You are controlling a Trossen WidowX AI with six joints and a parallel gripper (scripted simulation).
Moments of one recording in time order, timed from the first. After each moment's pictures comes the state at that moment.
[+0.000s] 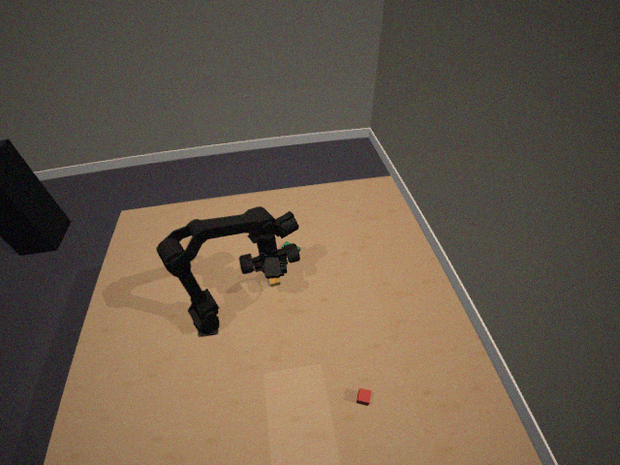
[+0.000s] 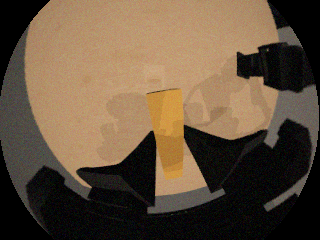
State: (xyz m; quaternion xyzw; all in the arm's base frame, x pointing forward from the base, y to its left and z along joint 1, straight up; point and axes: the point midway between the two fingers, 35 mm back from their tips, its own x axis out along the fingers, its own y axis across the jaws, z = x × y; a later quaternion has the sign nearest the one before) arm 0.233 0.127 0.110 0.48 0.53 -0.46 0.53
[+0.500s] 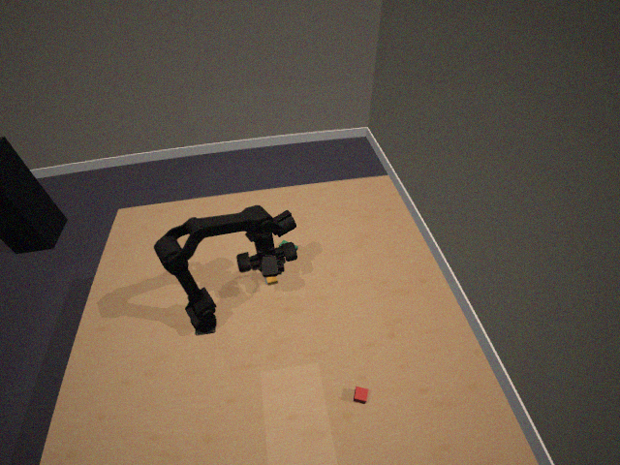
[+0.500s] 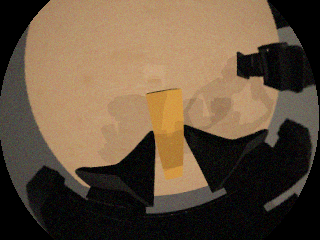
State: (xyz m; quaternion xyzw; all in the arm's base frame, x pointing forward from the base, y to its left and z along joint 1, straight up) arm 0.233 0.127 0.110 0.48 0.53 -0.46 0.53
